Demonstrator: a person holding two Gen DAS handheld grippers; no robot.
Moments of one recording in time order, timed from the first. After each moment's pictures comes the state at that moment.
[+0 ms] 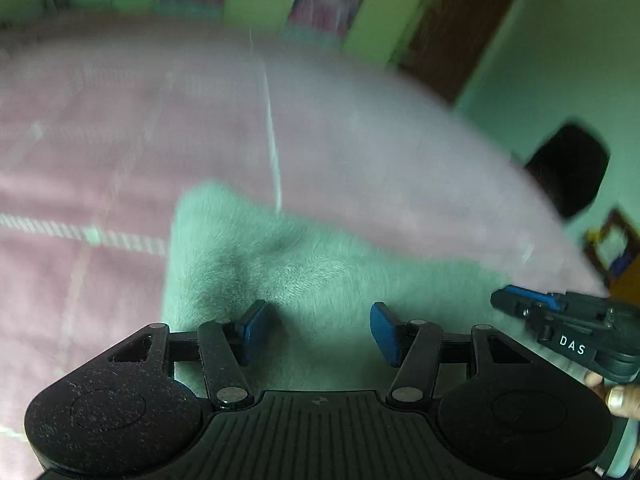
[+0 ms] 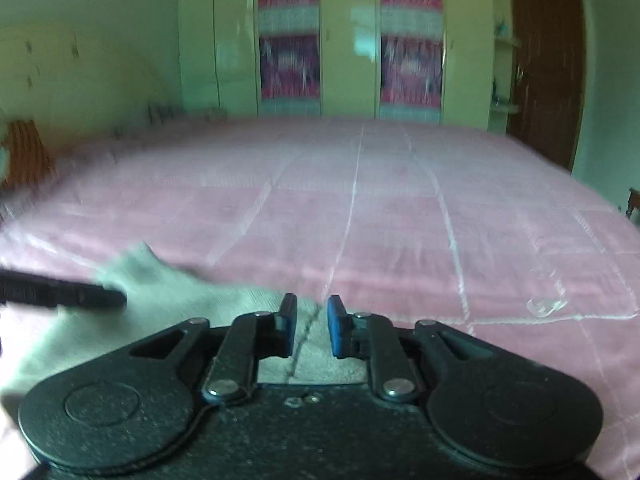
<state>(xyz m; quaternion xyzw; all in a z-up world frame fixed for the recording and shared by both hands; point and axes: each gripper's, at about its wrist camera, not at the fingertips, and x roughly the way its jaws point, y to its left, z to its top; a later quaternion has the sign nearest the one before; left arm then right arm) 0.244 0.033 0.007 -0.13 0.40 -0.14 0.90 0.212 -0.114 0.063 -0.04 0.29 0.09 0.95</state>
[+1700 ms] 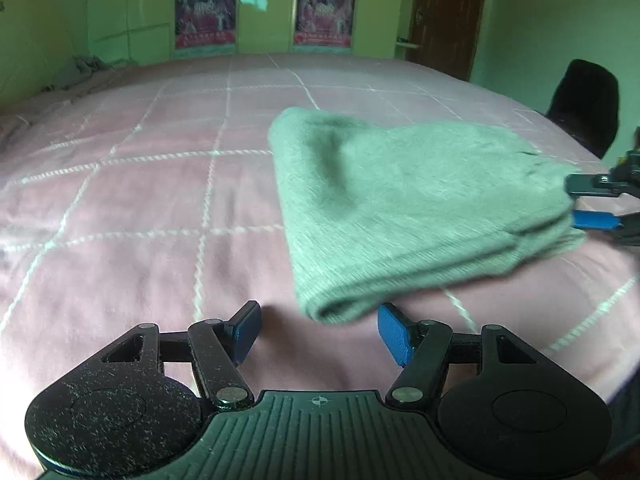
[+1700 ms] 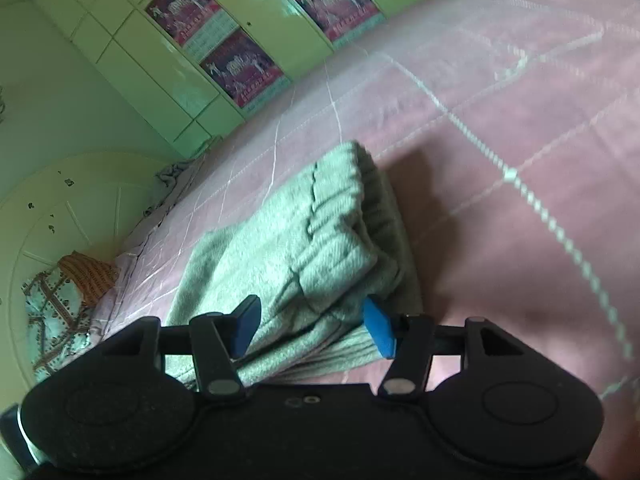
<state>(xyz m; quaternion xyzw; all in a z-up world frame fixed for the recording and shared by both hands) 0.060 0.075 -0.007 0.00 0.34 -0.07 0.94 0.117 -0.174 0.016 0.30 0.32 0.13 0.89</state>
